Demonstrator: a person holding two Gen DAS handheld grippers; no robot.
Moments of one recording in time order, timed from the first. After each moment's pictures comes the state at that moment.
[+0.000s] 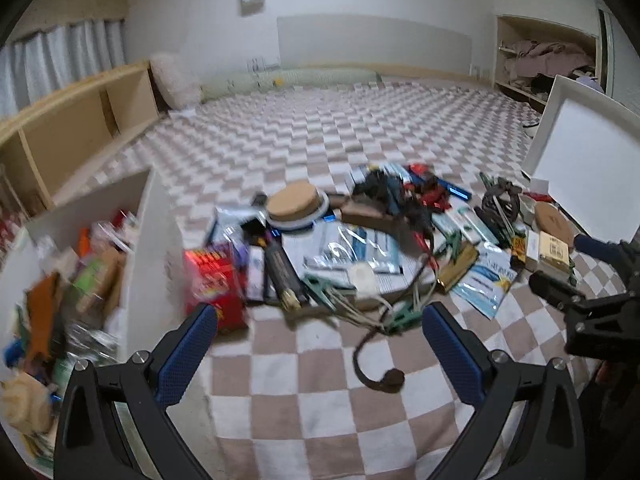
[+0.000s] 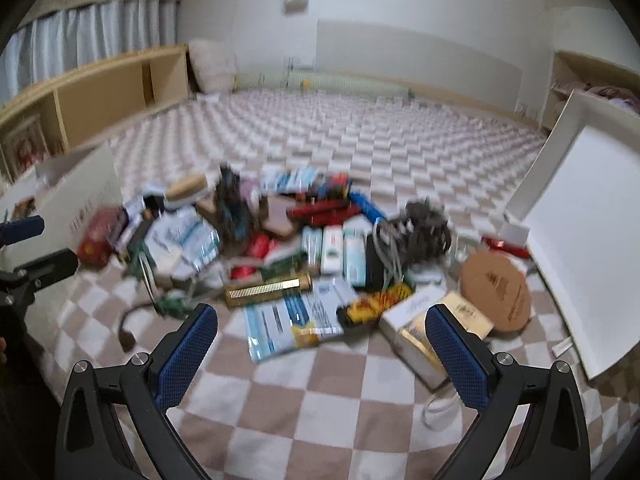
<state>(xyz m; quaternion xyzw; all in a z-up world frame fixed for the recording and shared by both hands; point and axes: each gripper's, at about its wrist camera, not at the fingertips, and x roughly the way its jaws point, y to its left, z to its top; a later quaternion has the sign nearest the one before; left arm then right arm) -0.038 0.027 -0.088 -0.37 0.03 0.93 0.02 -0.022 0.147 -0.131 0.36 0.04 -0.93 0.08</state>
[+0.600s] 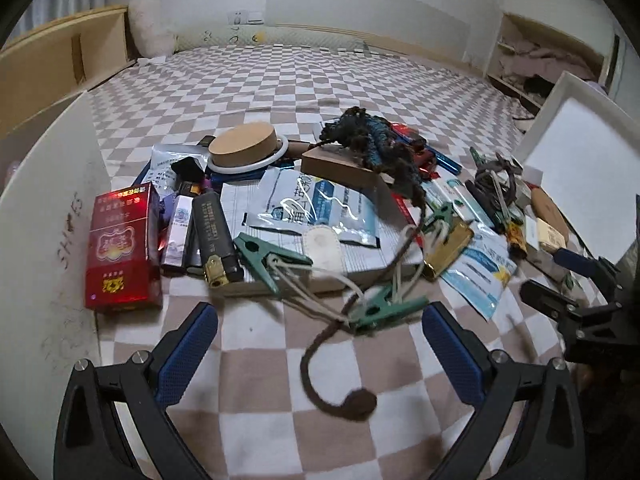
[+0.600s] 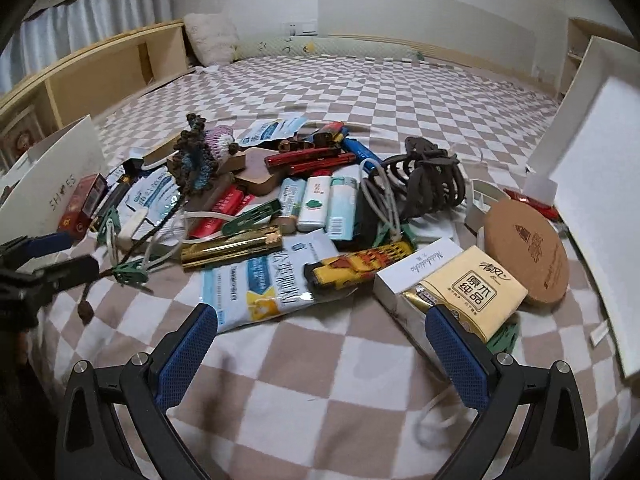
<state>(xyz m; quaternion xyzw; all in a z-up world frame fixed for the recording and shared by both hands) -0.076 0.040 -0.140 -0.42 -0.03 0.90 0.07 -0.048 0.179 -0.172 0.40 0.02 -0.91 0.10</state>
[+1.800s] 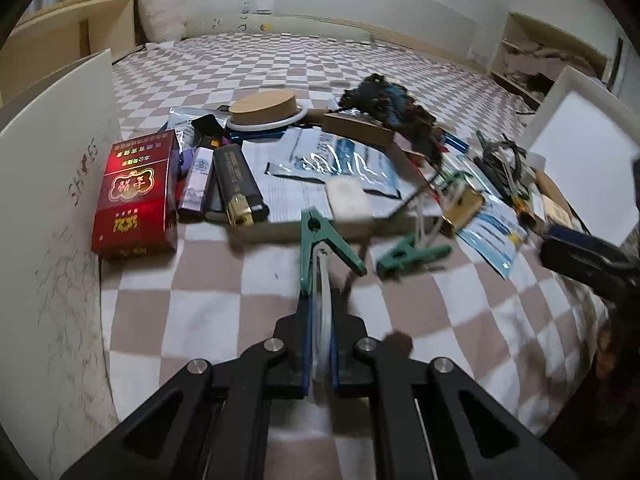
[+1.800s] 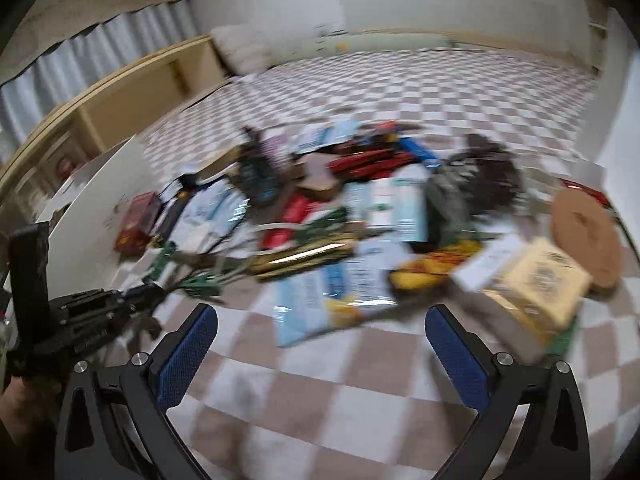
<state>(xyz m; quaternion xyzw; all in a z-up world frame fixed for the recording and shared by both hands) -0.043 0.023 -0.159 -0.43 -0.04 0.90 0.06 -0.043 0.154 -0.166 0.41 -0.05 -0.89 0.20</state>
